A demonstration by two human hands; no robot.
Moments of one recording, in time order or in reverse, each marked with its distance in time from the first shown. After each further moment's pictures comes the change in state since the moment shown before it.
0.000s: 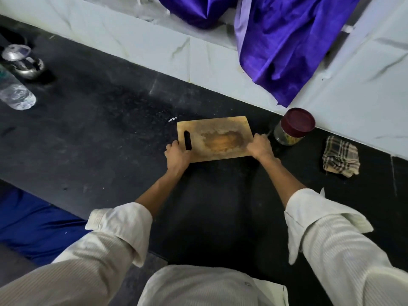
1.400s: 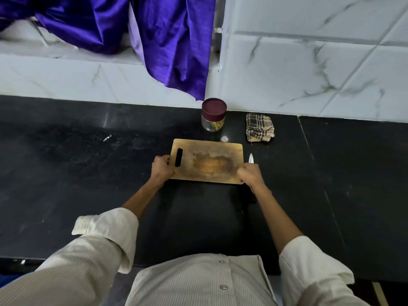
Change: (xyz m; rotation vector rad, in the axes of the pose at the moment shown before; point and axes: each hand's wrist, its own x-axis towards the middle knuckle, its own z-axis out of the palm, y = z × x) left_hand -0.072 0.028 0.102 0.223 -0.224 0.386; right_hand -0.133 0.191 -0.005 0.643 0.037 0.304
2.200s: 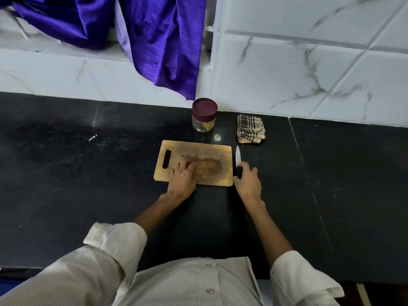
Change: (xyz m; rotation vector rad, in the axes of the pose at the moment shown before) left_hand -0.037 0.031 0.072 0.514 -0.053 0.419; right_hand -0.015 0.025 -0.008 -0.330 0.249 -0.171
